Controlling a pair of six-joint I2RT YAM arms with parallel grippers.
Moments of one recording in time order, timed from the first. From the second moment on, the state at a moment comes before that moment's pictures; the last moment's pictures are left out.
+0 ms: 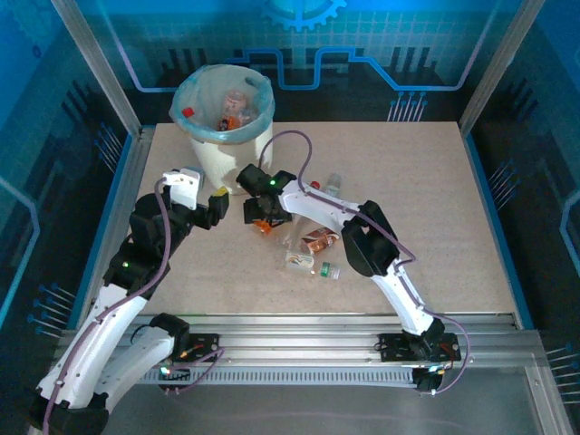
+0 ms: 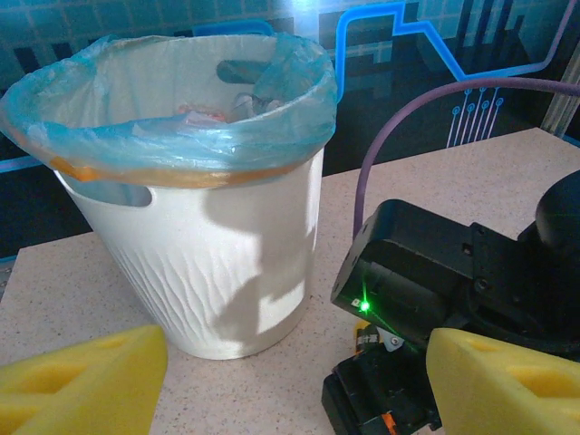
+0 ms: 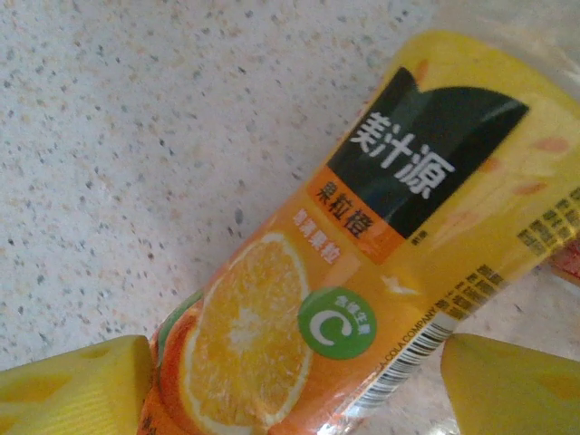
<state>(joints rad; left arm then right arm) -0.32 0.74 0.83 -0.31 -0.06 0.01 0.85 2.35 2.08 -0.94 0.12 0.75</state>
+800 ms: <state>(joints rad) -0.32 0.74 0.81 -0.30 -0.10 0.02 0.87 2.39 2.05 -0.92 0.10 0.79</state>
